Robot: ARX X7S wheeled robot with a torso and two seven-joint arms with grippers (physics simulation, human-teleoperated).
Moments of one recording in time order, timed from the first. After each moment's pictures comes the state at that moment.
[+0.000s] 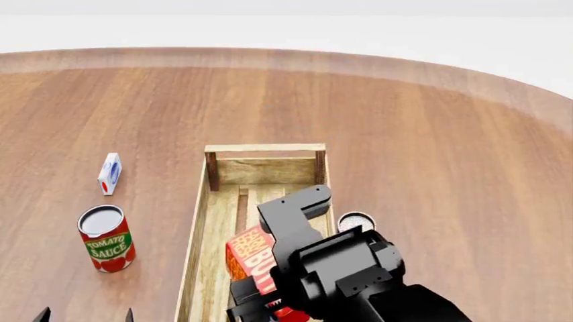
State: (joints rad) left arm -0.04 -0.30 0.37 -0.02 -0.26 0.07 -0.40; right arm 1.27 0.00 -1.56 1.17 1.36 0.66 -0.10
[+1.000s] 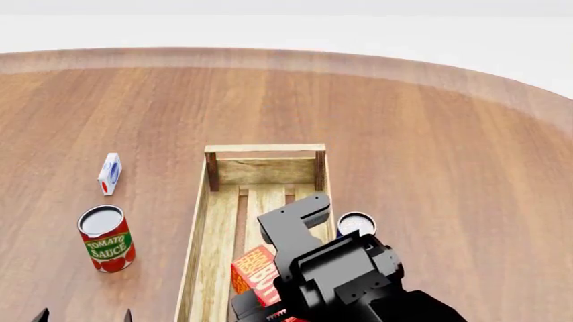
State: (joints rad) left arm -0.03 -0.32 0.38 -0.01 -0.27 0.07 -0.41; right arm 1.25 0.01 -1.53 1.16 1.27 0.70 -0.11
